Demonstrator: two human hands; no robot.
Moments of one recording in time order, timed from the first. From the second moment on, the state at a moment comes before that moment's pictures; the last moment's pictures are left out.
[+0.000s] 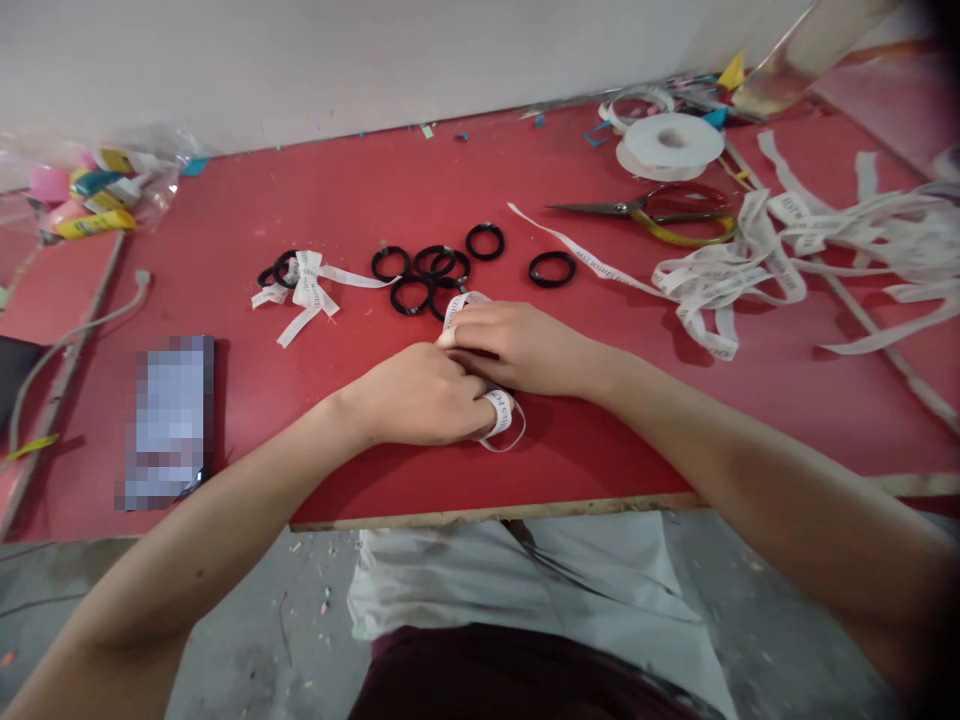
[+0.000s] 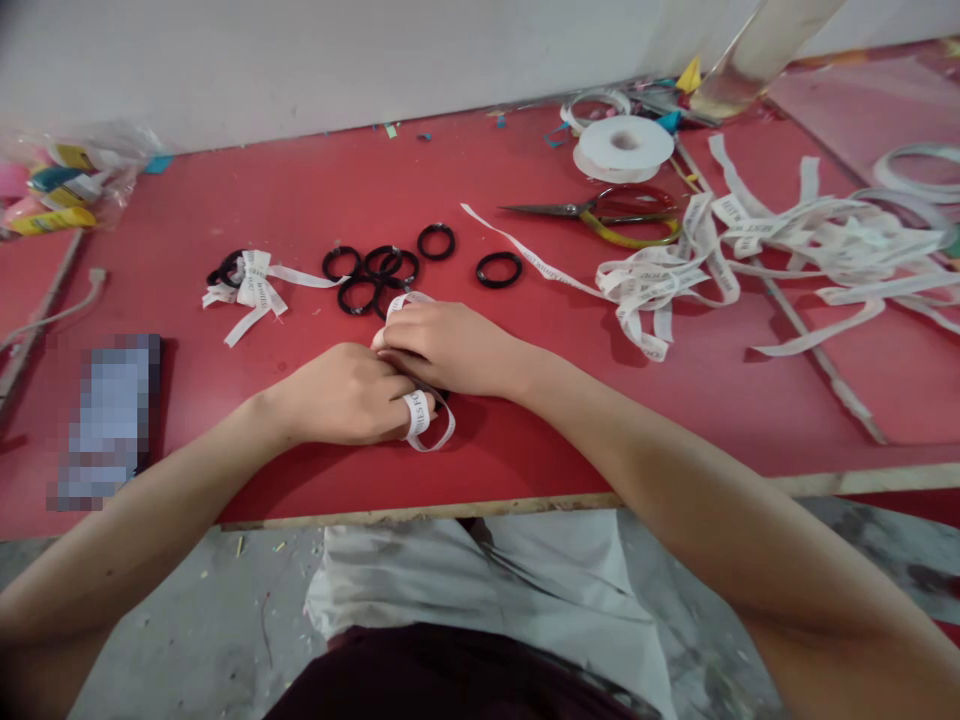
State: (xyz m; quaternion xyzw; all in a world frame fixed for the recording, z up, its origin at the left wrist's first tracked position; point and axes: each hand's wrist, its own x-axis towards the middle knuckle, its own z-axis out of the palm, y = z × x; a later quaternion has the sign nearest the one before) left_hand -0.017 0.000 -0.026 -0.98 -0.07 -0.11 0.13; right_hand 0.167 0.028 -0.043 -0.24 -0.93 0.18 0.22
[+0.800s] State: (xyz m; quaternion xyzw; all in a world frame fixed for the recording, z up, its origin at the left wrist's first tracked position) left_hand -0.016 0.000 -0.026 -0.98 -0.07 -0.13 0.13; right_hand 0.167 0.029 -0.043 -0.24 -0.93 0.18 0.21
